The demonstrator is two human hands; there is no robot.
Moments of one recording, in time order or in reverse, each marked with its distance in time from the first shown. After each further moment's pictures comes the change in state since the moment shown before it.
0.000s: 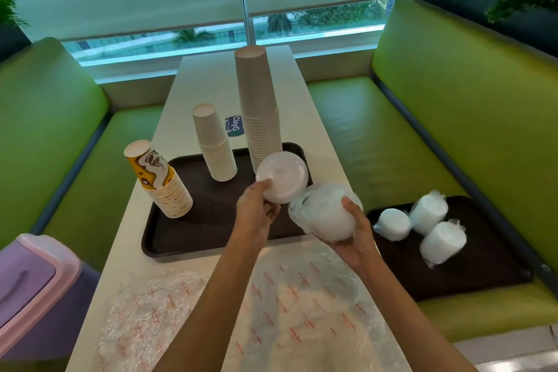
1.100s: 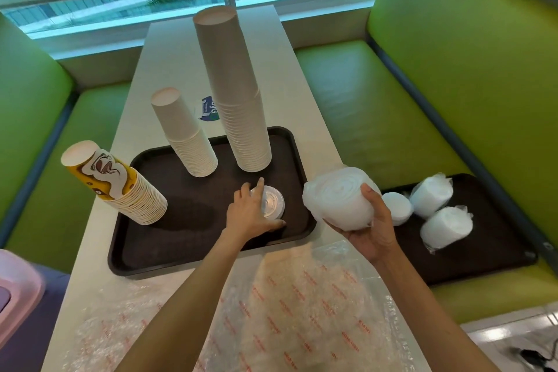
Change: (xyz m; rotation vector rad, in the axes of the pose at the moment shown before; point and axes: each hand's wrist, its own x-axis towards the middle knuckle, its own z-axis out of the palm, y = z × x) left_hand 0.143 -0.055 -0.032 1.861 -0.165 0.364; right_hand 0.050 -0.029 -0.034 0.020 0.014 -0.023
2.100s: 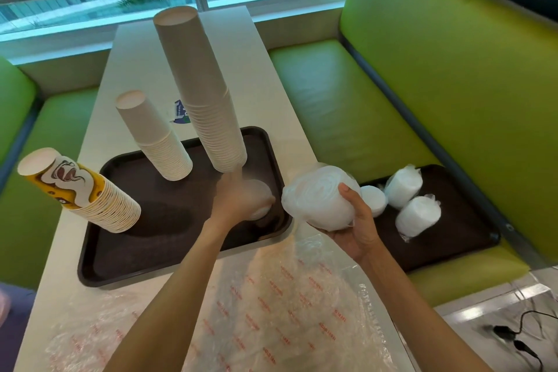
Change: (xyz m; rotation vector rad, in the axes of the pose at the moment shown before) left_hand 0.000 0.033 -0.022 -0.360 0.117 -0.014; right_hand -0.019 -0.009 -0.005 -0.061 0.070 0.028
